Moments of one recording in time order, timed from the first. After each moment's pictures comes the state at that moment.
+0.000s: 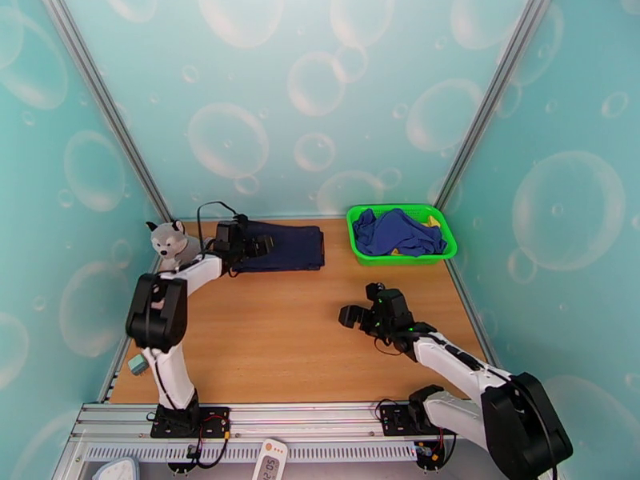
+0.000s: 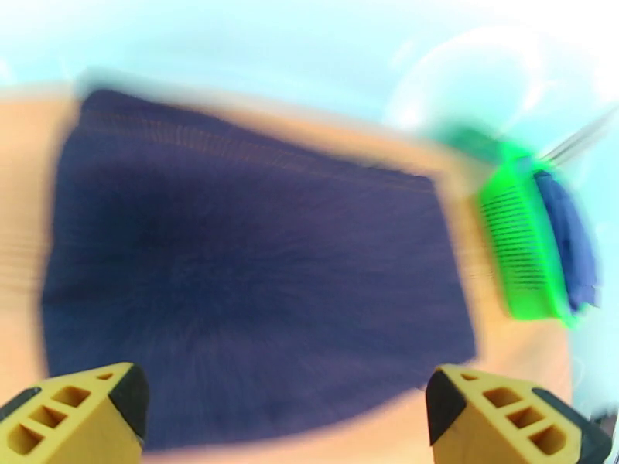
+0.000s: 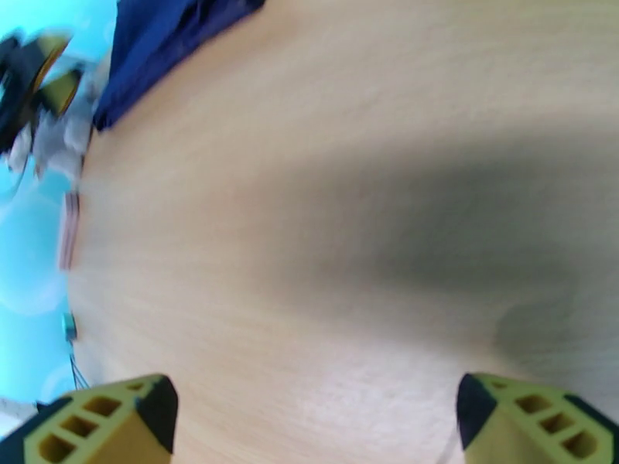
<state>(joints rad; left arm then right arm) -0.23 1.66 1.08 0.13 0.18 -0.31 0.19 1.07 0.45 -0.12 -0.35 0.57</state>
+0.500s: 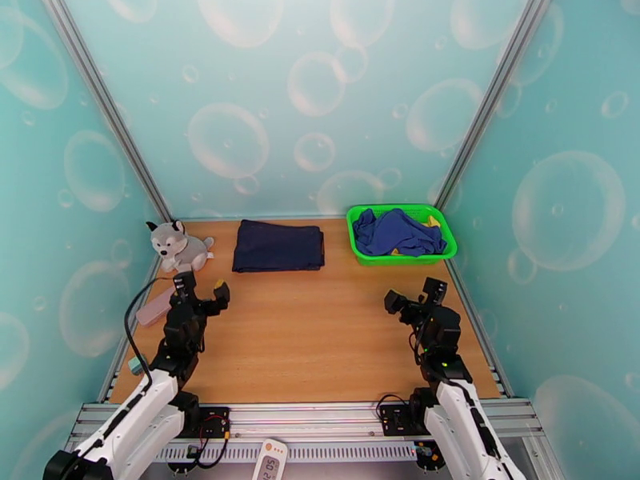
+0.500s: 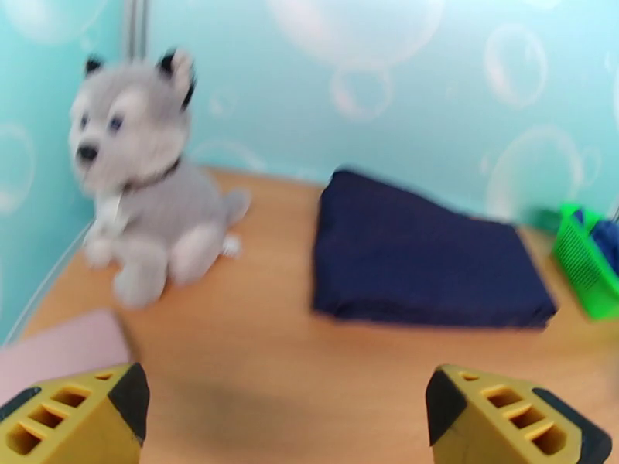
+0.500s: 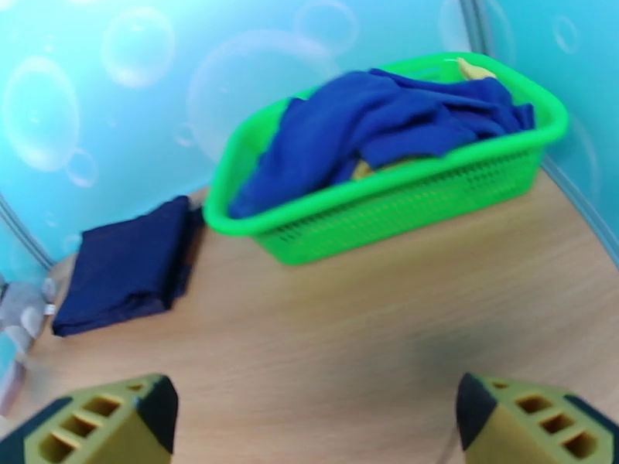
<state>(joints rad) -0.23 0.76 0.12 0.41 -0.35 -0.13 -0.09 0.65 0.17 0.18 -0.08 0.25</state>
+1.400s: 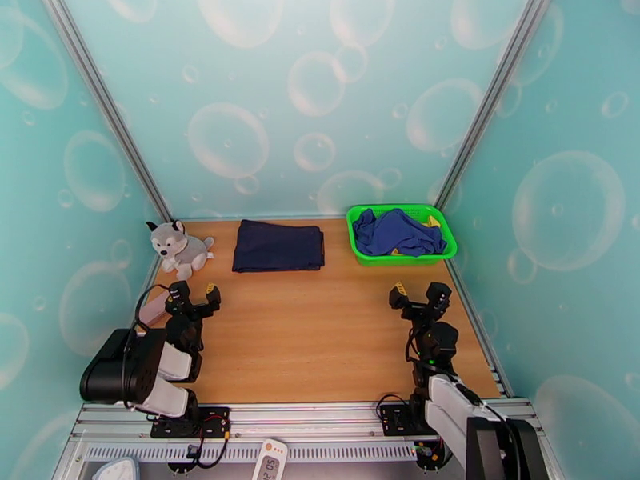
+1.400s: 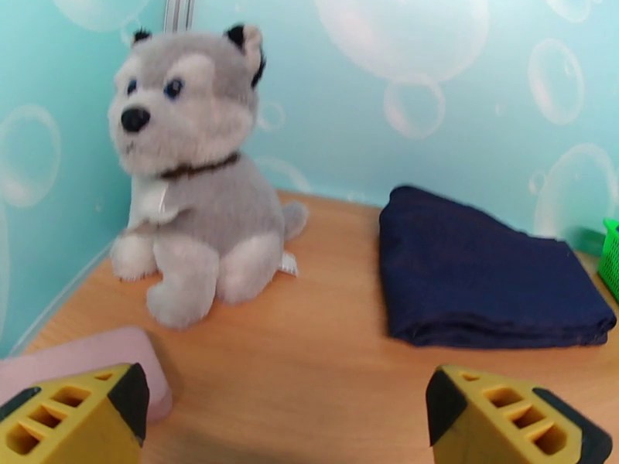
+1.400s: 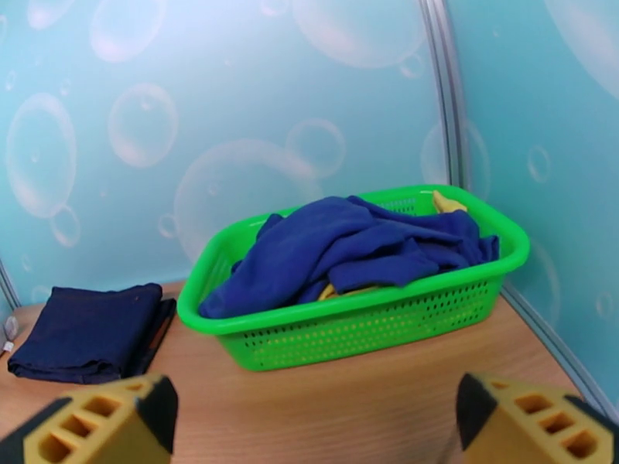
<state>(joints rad) -0.01 1.57 0.04 1.47 -0.17 -0.06 -0.07 1.01 0.01 1.04 -0.02 0.14</state>
